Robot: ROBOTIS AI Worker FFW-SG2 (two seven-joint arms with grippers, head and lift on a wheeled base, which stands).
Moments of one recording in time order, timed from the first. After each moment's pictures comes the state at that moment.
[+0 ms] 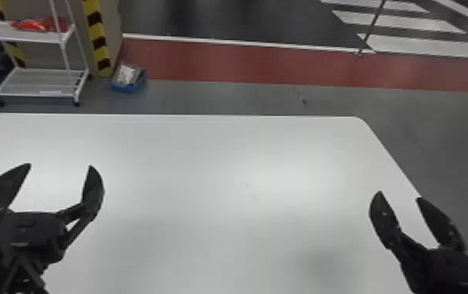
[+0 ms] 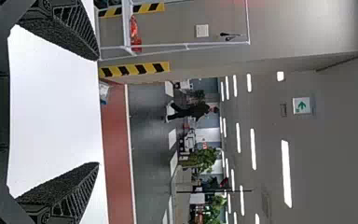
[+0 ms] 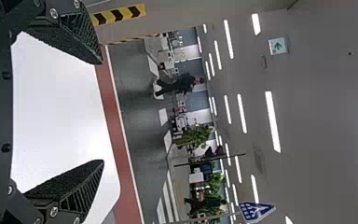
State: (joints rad) left arm 0.49 0.30 -0.13 -2.16 0.11 0.07 0.28; right arm 0.74 -0.06 -0.30 -2.17 -0.44 -0.12 0.21
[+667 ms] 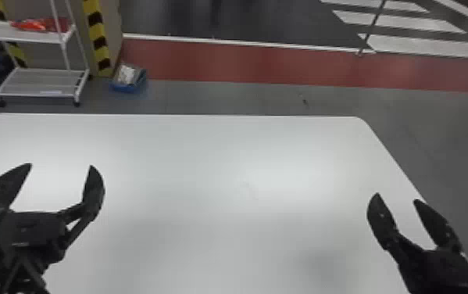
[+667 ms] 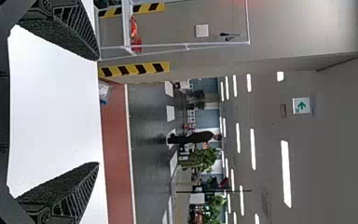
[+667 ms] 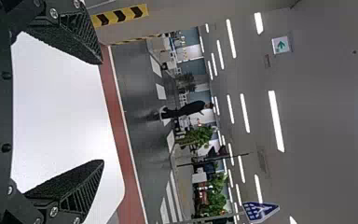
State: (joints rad) left arm 0.49 0.30 -0.13 -2.16 0.11 0.07 0.28; right arm 0.73 -0.06 -0.30 -2.17 -0.44 -0.11 0.21
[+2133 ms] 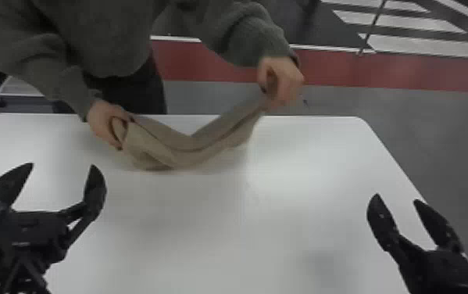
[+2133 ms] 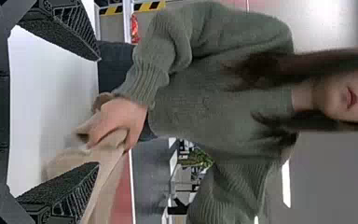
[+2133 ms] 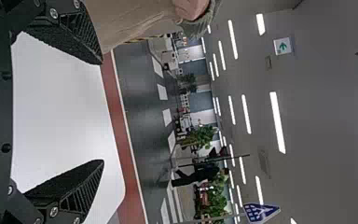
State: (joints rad) left arm 0.49 0.30 -0.13 -2.18 0.12 0.08 0.28; right arm 0.74 -0.06 -0.30 -2.17 -0.44 -0.11 0.21
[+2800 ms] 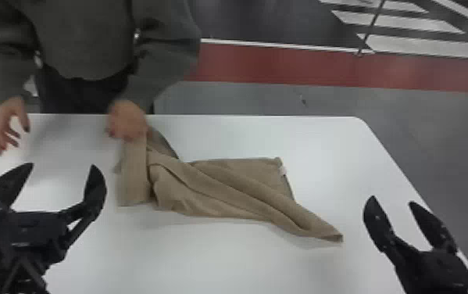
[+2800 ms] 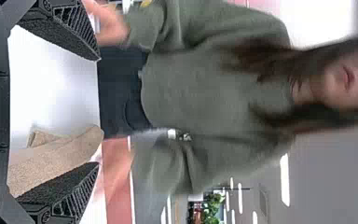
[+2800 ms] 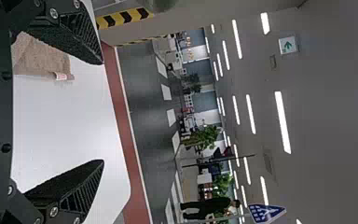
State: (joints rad) left arm 0.50 0.30 -0.13 -2.18 0.12 0.08 0.28; right arm 0.73 -0.06 -0.30 -2.17 -0.43 -0.09 0.21
